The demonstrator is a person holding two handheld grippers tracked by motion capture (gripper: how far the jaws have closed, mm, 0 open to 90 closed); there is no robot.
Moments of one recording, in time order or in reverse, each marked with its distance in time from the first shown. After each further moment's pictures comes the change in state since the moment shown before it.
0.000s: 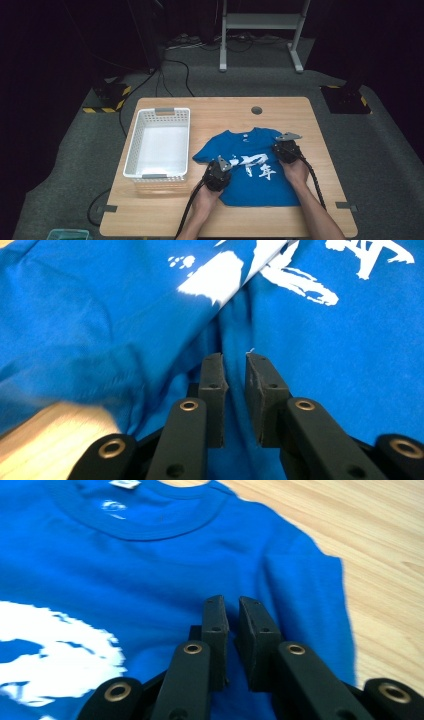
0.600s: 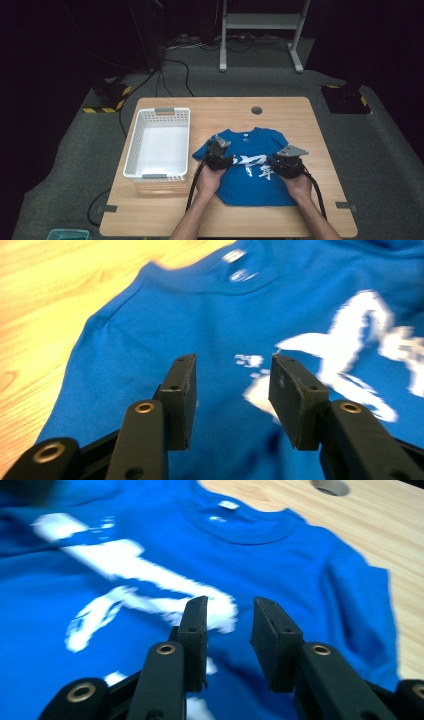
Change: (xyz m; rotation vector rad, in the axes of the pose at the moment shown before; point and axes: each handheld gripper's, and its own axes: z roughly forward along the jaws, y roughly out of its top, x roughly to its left) left arm 0.033 0.055 0.011 -0.030 0.086 -0.124; right arm 0.038 -0.022 -0.059 -0.109 0.141 -0.080
